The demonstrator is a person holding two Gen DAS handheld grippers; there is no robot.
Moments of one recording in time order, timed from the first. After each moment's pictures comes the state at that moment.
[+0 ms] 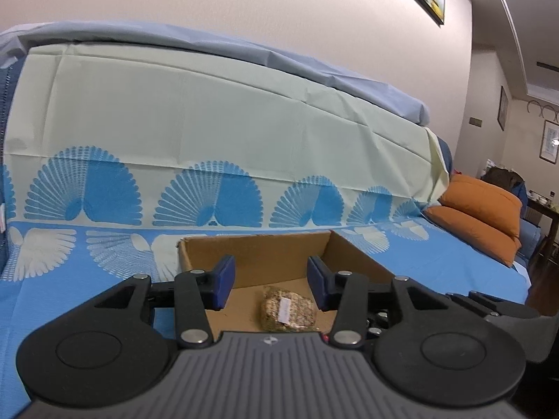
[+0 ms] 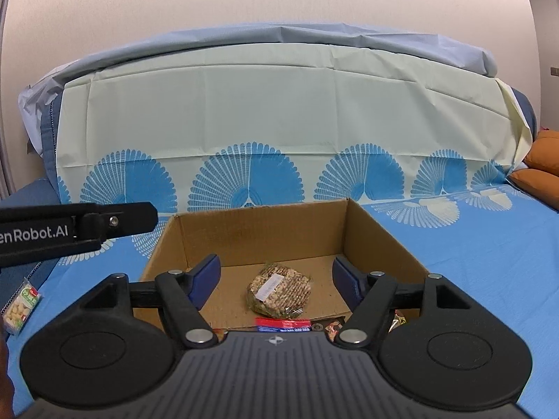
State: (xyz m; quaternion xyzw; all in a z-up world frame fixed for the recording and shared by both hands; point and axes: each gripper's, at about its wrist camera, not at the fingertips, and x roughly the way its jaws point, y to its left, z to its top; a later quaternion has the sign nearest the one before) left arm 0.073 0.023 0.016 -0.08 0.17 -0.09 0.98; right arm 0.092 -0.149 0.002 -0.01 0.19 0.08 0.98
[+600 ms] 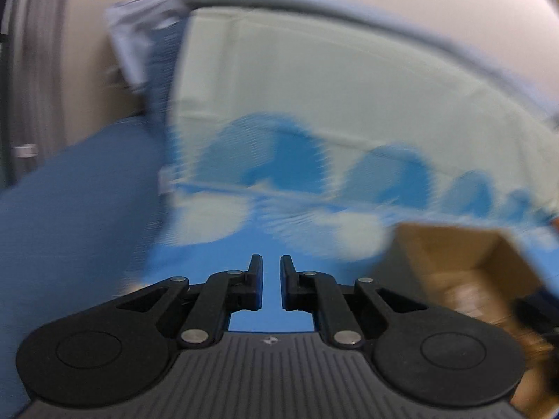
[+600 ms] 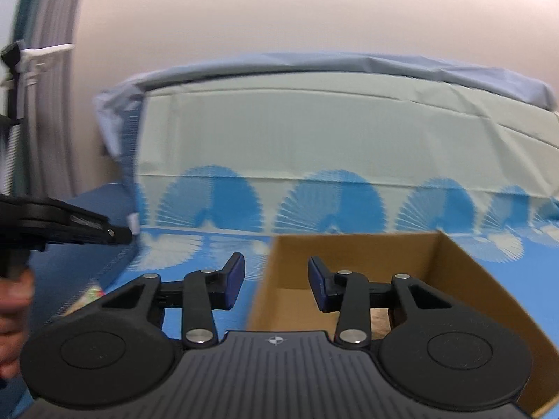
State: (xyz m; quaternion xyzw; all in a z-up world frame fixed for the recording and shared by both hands) left arm 0.076 0.168 0.005 -0.08 0.26 0.16 0.95; right arm 0.059 -0.078 0.009 -0.03 0.14 0.21 0.97
